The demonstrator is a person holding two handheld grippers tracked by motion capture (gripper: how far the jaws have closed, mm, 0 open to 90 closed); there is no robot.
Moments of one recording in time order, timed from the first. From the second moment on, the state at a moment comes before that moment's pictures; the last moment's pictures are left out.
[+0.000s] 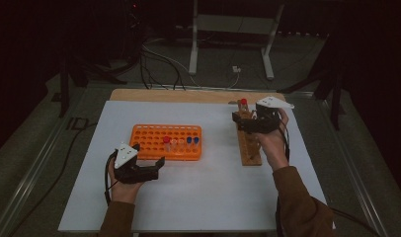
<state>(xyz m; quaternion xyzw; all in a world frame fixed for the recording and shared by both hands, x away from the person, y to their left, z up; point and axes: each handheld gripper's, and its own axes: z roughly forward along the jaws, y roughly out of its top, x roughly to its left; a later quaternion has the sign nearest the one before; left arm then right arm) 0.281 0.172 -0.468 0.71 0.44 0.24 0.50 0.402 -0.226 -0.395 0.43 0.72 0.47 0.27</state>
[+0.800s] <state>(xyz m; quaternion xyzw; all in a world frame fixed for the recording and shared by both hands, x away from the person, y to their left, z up) 0.280 0.175 -0.469 0.70 0.45 0.23 0.50 0.483 -0.237 -0.436 0.53 0.70 0.41 0.24</state>
